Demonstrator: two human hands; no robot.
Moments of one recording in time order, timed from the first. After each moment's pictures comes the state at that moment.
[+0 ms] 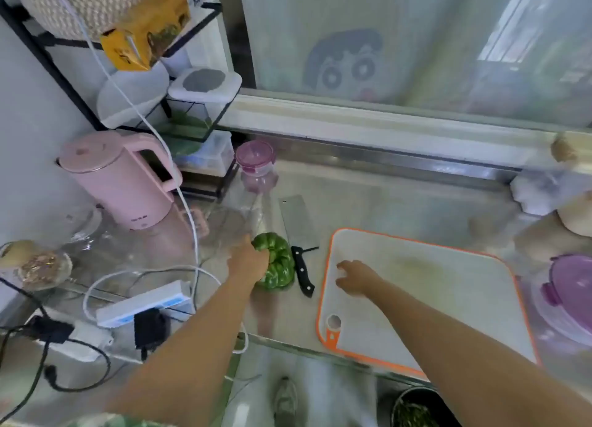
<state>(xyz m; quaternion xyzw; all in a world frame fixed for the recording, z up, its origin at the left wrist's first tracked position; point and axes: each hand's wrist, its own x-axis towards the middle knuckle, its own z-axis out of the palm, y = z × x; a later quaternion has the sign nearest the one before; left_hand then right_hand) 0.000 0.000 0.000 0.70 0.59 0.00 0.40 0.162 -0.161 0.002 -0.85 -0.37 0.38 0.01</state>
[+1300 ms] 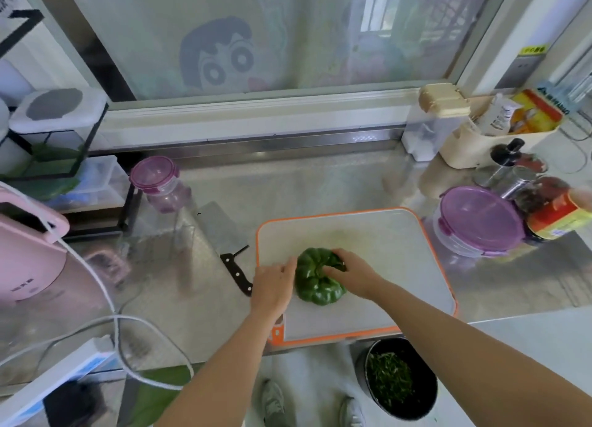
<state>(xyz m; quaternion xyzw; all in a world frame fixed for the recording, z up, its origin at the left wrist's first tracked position) 0.083 -0.141 -0.013 0.84 0.38 -0.05 0.38 0.202 -0.287 -0.007 -0.87 -0.22 0.34 0.27</state>
